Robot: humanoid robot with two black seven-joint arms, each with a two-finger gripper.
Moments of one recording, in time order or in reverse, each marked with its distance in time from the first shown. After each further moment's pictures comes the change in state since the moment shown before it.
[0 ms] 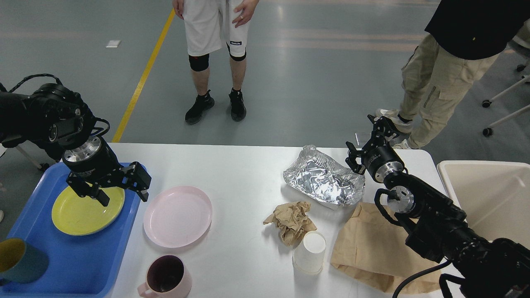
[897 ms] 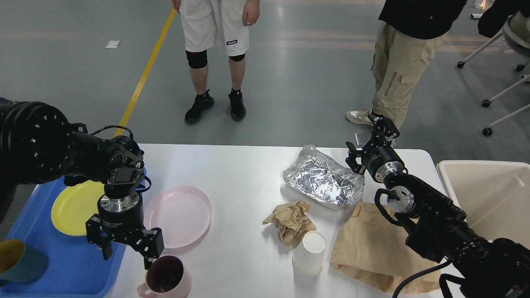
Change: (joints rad) left arm 0.087 -0.205 -0.033 -0.135 0.010 0.000 0.224; right arm 0.000 0.000 0.000 0.000 0.000 0.000 0.000
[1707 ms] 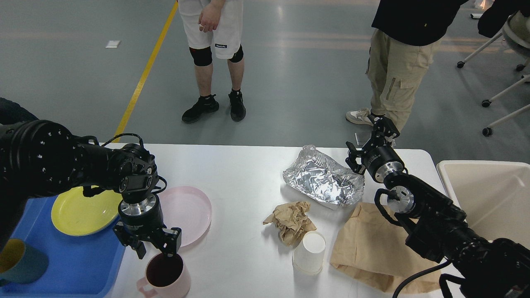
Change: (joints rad) left arm 0.115 -0.011 -0.103 0.113 -0.010 0.100 0.002; right arm 0.000 0.000 0.000 0.000 0.000 0.000 0.000
